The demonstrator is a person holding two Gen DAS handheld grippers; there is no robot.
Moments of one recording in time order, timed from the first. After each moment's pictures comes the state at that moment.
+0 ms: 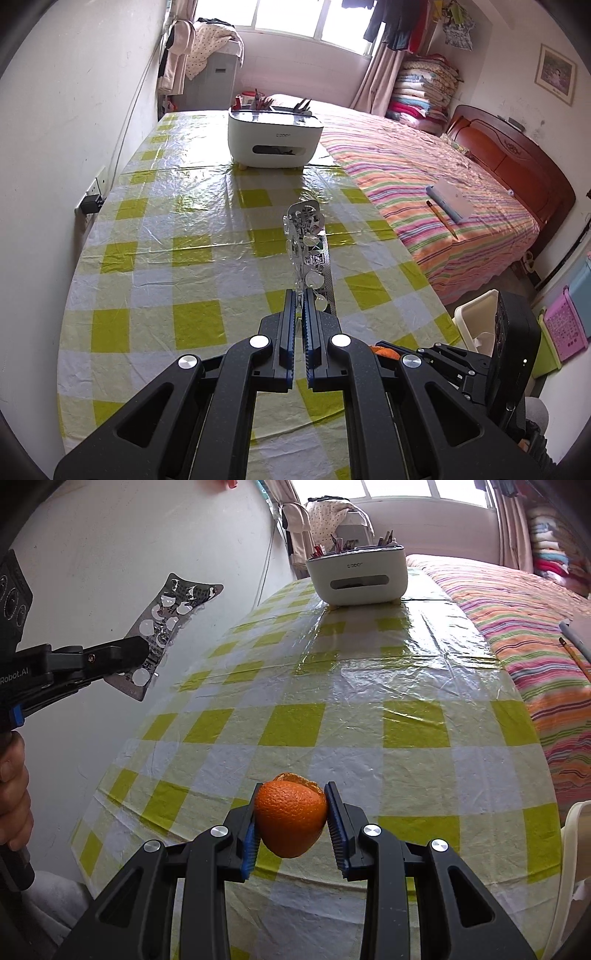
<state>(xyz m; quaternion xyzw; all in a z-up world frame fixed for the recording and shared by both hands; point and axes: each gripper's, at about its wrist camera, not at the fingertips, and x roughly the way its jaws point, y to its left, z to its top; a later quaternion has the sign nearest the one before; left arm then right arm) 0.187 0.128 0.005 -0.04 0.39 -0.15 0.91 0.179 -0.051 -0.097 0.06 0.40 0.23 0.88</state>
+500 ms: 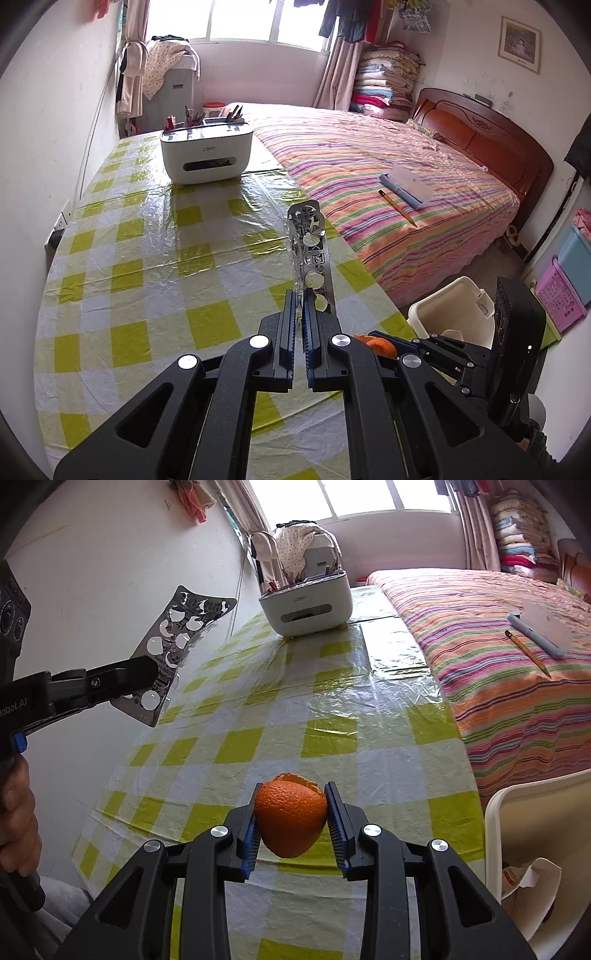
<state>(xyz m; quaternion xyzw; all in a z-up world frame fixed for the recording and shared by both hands) 0.173 0.035 0.019 0.00 0.37 -0.20 0.91 0.155 -0.128 -0.078 0.10 0.36 0.18 0.91</state>
